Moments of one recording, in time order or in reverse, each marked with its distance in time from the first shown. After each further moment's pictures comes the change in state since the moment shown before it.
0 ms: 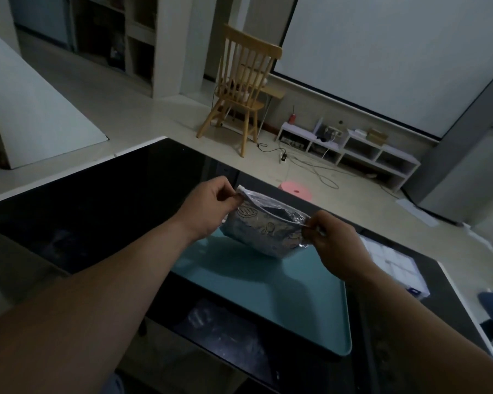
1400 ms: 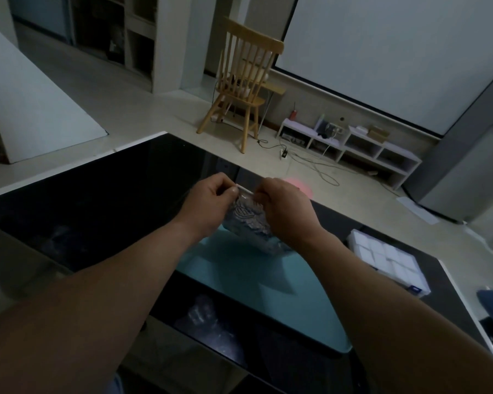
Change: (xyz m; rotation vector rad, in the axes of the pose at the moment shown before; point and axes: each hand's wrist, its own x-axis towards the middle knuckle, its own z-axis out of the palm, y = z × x) left_hand 0.000 -0.006 0.008 -0.085 0.088 -0.003; right_hand 0.049 -0.086 0.034 -0.198 0.081 -0.374
